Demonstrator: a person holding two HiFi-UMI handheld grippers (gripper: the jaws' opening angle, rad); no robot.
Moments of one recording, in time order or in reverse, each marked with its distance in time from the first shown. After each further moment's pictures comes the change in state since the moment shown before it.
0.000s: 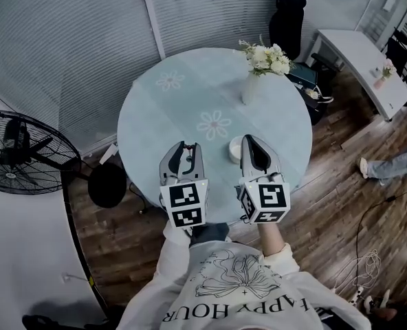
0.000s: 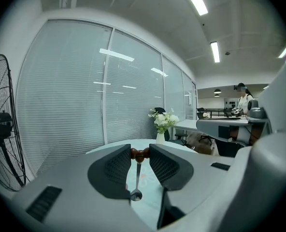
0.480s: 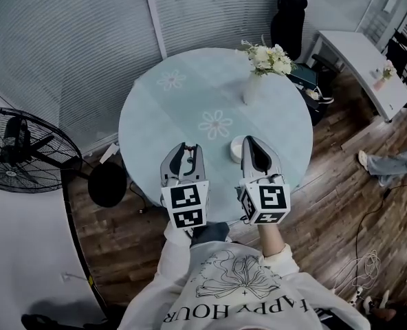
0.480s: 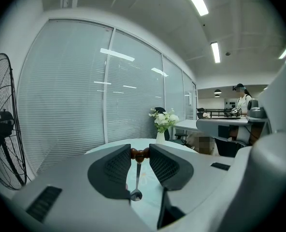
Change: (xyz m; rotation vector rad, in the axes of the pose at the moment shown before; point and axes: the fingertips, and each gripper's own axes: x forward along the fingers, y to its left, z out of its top) left arm -0.005 0.005 -0.006 -0.007 0.002 0.001; right arm -0.002 0.006 -0.003 -0.004 -0.003 -0.006
